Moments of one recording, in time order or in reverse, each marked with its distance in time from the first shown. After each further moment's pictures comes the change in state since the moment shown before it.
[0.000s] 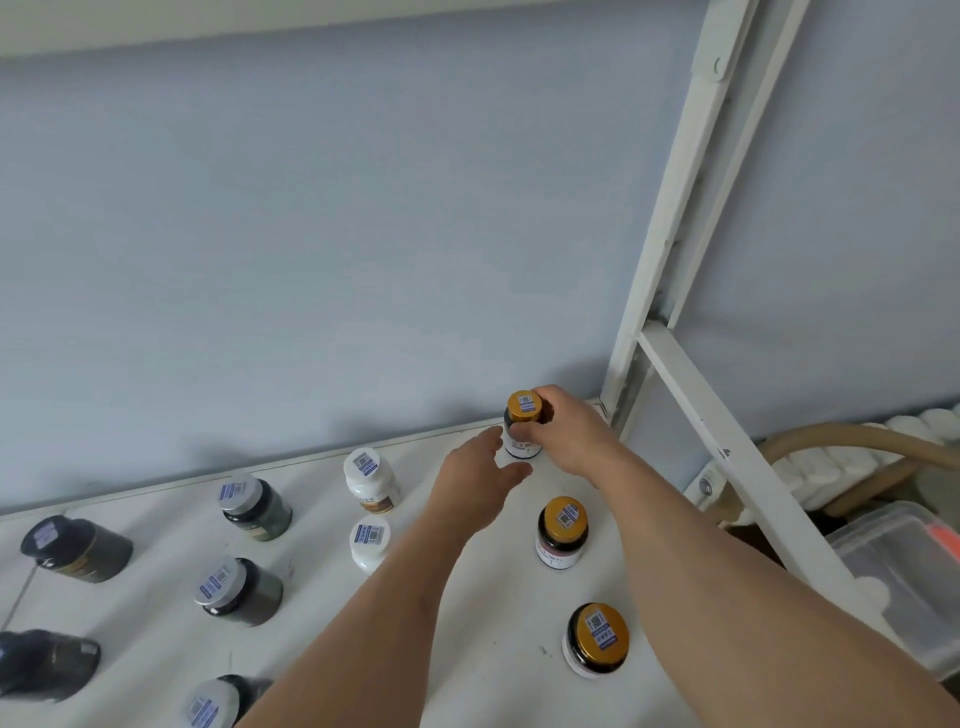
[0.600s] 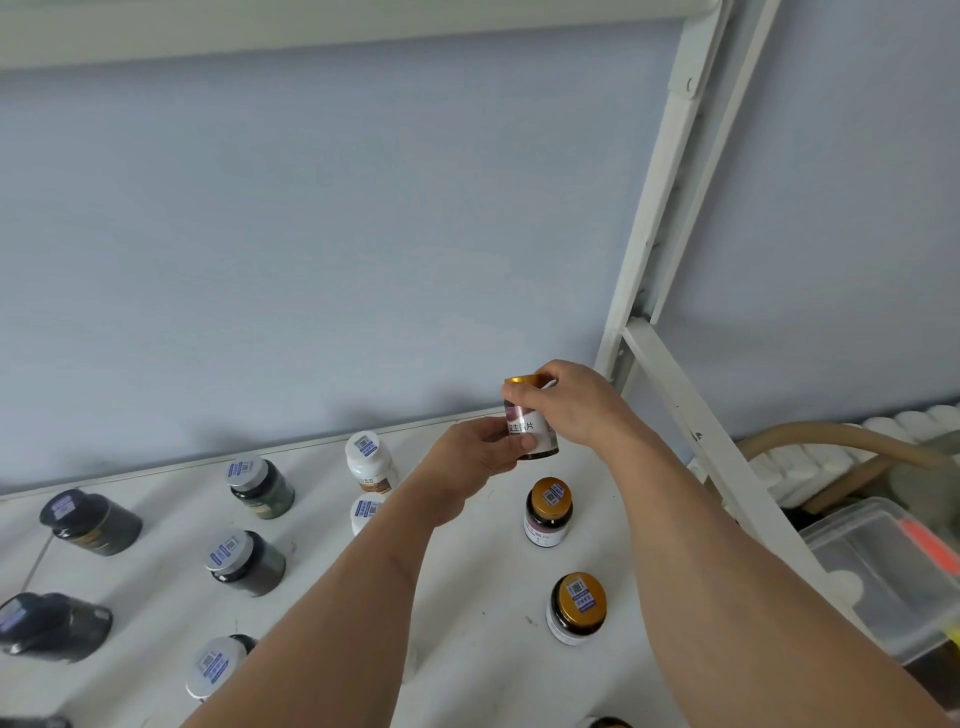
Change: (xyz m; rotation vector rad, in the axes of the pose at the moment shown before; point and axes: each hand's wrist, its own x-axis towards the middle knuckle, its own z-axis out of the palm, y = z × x) left_hand -0.017 0.009 -0.016 -0.652 -0.261 0.012; right_hand -0.034 -0.036 -0.035 -0.091 0.067 0.013
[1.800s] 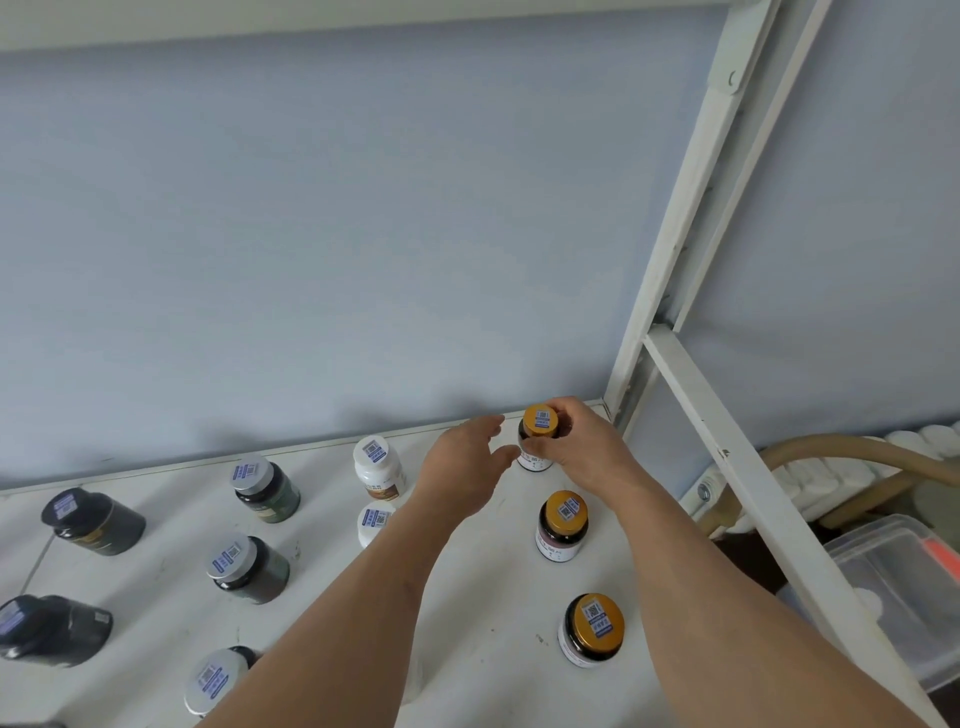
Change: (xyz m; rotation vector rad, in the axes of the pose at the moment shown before) left_hand 0.007 -0.007 -0.010 0.778 0.338 0.117; right_hand 0.011 0.048 0.042 0.231 -0.071 0.033
